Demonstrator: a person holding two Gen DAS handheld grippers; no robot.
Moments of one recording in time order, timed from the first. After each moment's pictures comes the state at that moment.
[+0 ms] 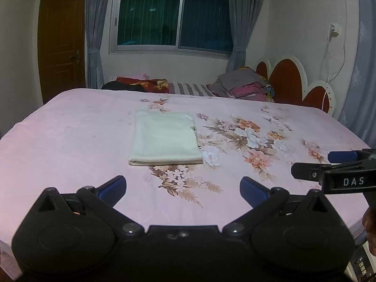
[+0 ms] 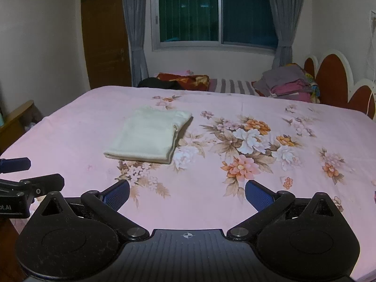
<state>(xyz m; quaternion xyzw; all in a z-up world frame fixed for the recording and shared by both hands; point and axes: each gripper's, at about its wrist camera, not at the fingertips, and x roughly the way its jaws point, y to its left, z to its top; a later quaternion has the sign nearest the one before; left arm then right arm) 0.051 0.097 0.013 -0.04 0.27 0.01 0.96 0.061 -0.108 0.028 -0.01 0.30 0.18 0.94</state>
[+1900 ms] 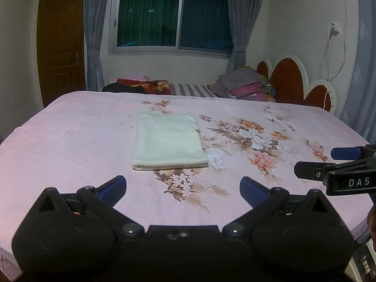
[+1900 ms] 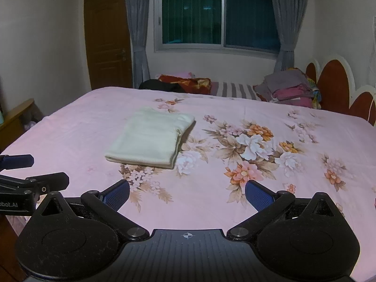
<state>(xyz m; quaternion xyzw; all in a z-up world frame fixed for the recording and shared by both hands) 0.062 0.112 0.014 -0.03 0.27 0.01 0.96 0.070 -0.105 0.029 -0.02 0.29 0.19 0.94</state>
